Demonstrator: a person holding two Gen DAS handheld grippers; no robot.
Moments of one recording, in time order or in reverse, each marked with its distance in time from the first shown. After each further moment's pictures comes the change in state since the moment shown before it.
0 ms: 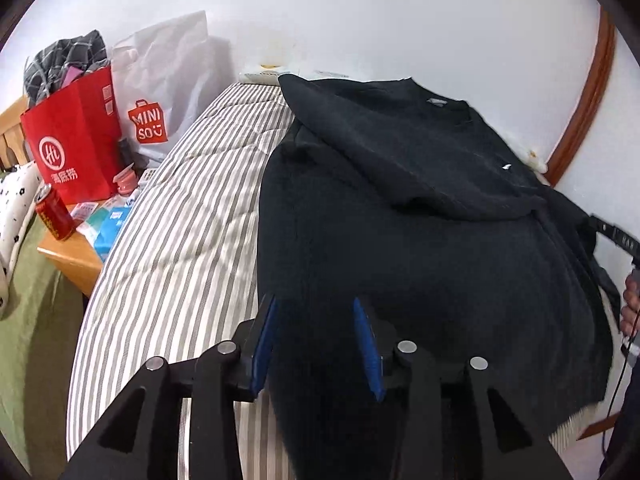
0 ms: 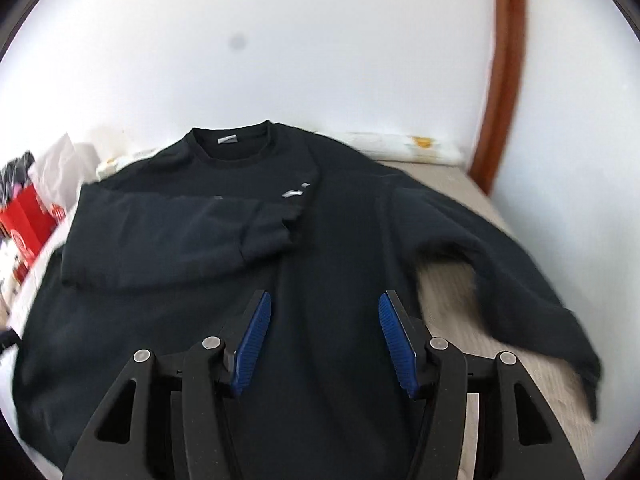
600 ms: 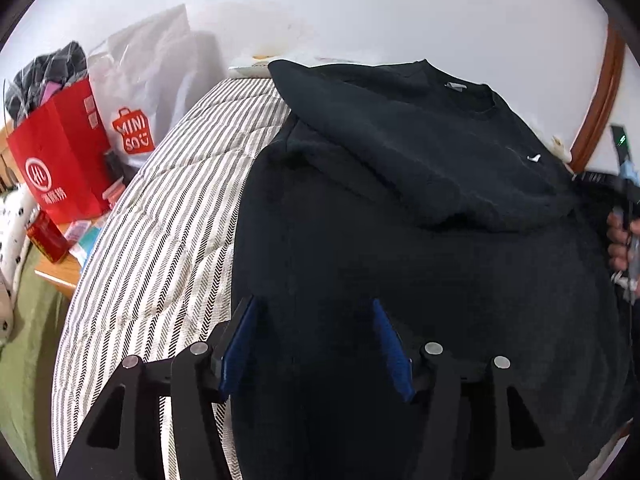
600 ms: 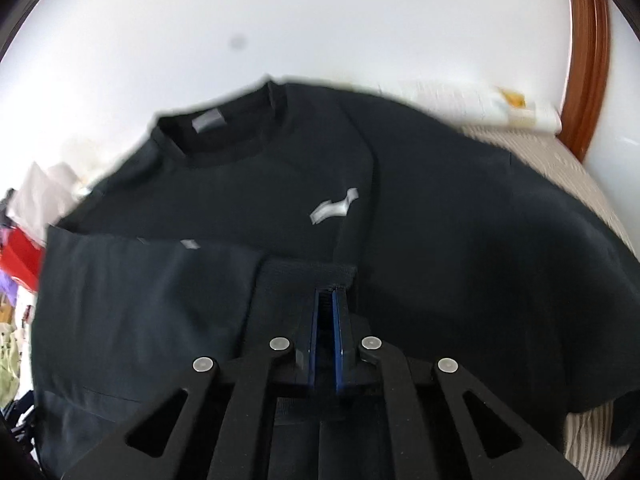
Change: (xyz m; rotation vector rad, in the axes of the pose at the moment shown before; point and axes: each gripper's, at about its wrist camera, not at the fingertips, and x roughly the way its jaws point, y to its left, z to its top) left arm 0.051 -0.016 0.015 0.053 0.004 0.062; right arm 0.145 0.006 0.051 0.090 0.075 0.136
